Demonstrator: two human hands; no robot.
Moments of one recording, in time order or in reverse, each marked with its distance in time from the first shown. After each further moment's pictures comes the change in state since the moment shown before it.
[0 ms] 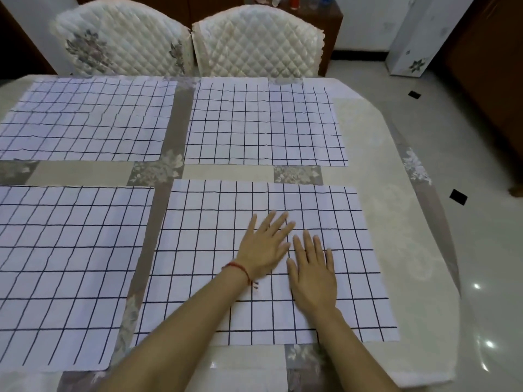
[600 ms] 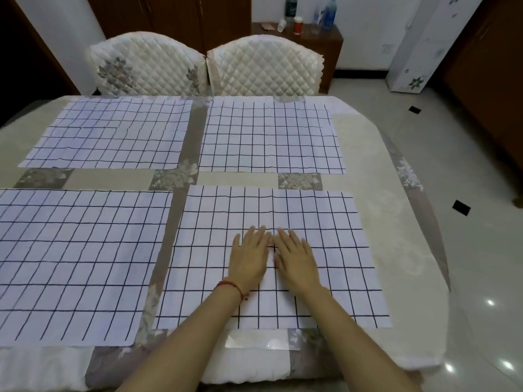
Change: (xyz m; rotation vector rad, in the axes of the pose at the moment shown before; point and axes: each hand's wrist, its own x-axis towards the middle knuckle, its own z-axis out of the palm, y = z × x) left_hand -0.059 0.002 -0.013 -0.060 0.027 -0.291; right_hand 0.006 -0.031 -0.033 0.117 -0.123 -0.282
